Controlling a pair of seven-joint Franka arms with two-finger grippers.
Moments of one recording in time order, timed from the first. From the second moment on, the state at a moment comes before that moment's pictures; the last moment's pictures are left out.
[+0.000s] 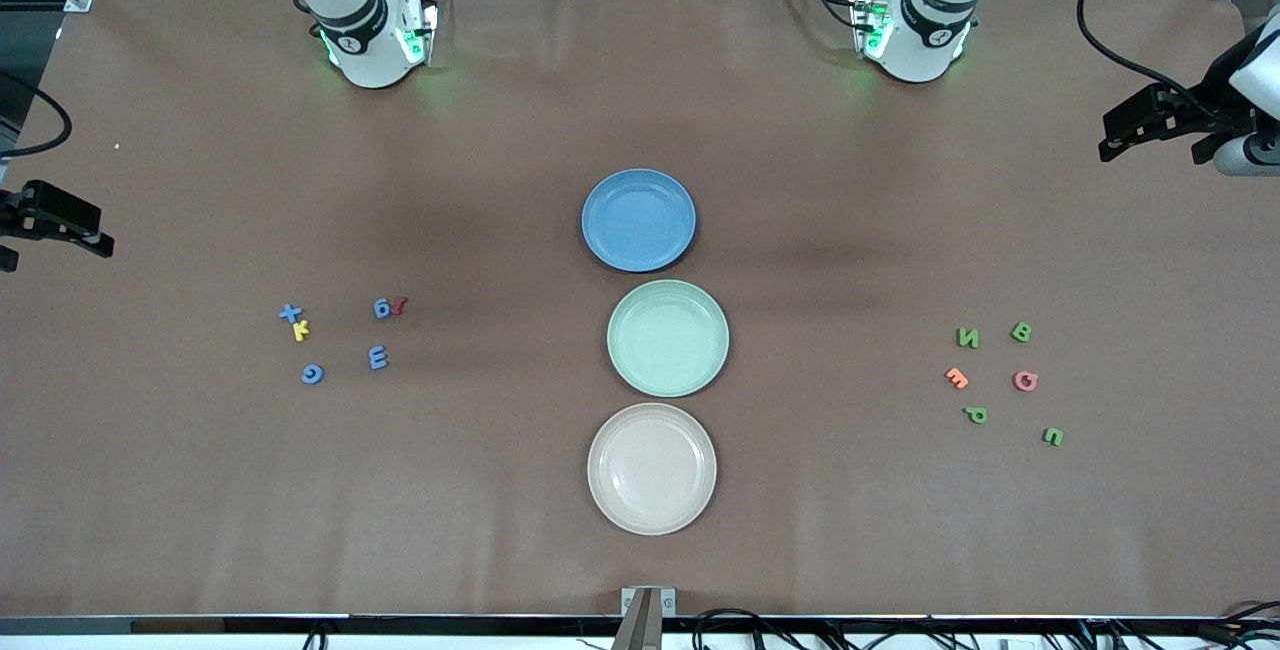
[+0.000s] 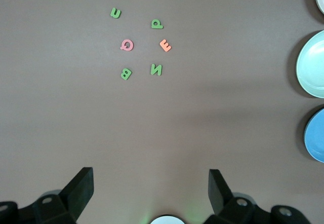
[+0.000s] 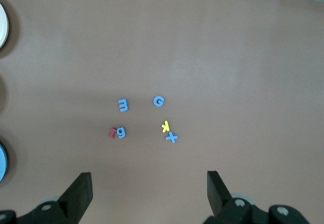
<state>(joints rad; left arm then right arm) 0.15 -0.08 -0.18 -1.62 -0.01 1.49 0.02 -0.09 0.19 0.01 -1.32 0.02 1.53 -0.22</state>
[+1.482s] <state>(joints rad) 0.17 -0.14 -0.18 -1.75 -0.01 1.59 0.02 -0.08 0.17 0.00 -1.32 0.02 1.50 -0.16</state>
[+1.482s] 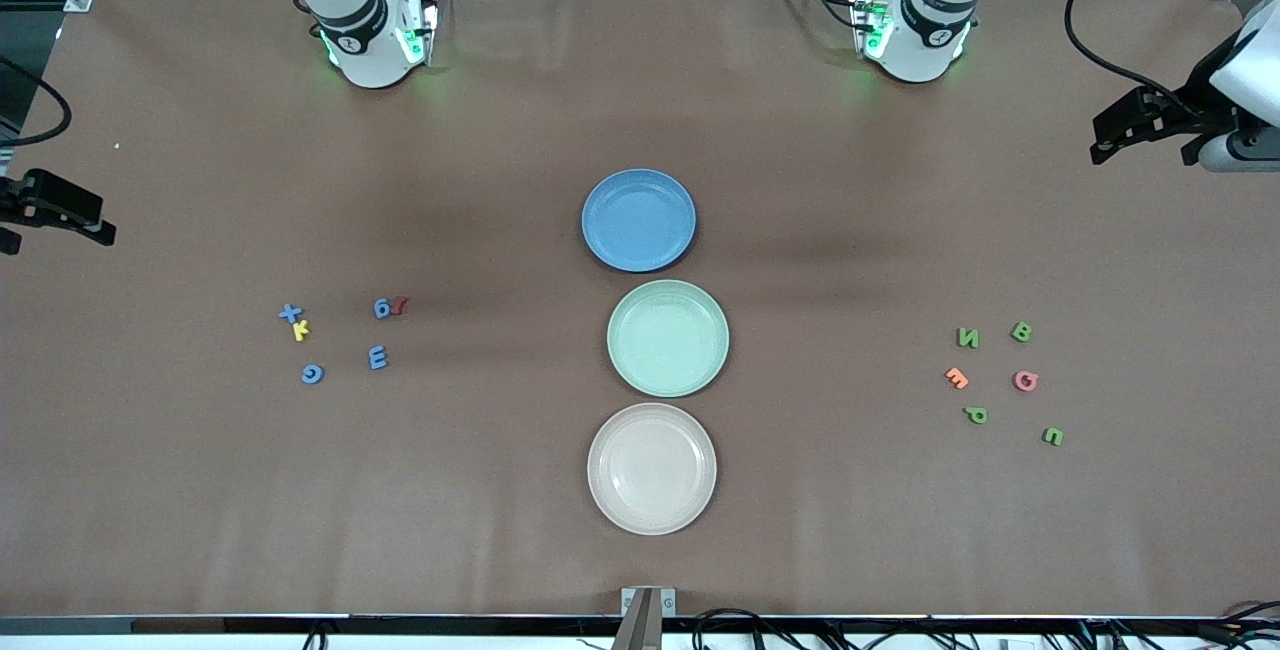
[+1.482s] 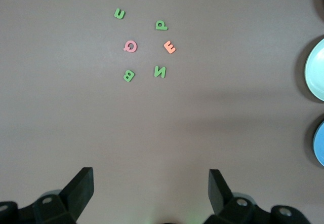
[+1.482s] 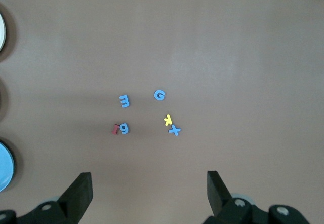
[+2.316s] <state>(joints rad) 0.23 0.03 -0.18 -1.76 -0.01 1.79 0.00 -0.08 0.04 0.01 -1.57 0.02 1.72 -0.15</state>
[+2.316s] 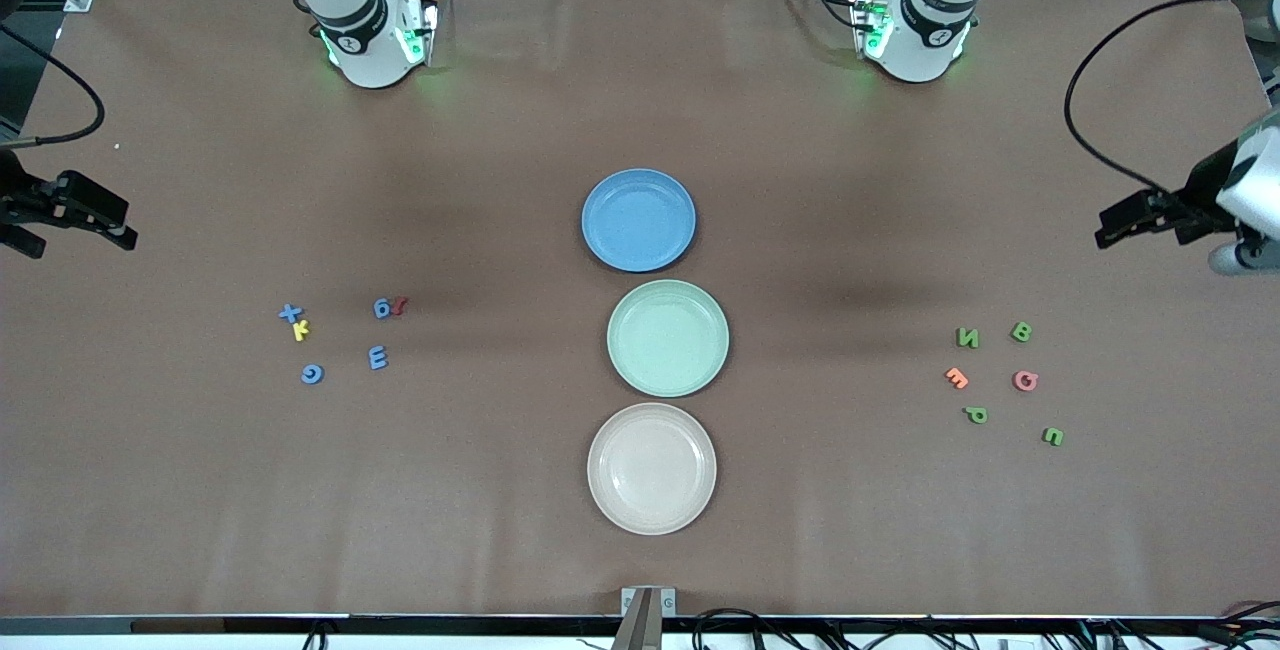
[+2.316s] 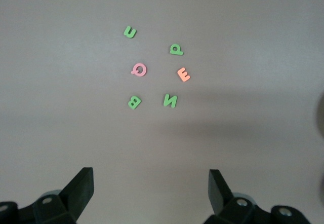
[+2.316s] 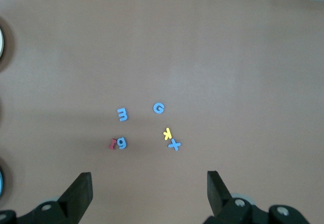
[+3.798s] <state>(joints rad) 0.26 0.32 -0.18 -1.67 0.09 1.93 -0.16 -0.06 0.04 0.02 -1.57 0.02 1.76 -0.15</state>
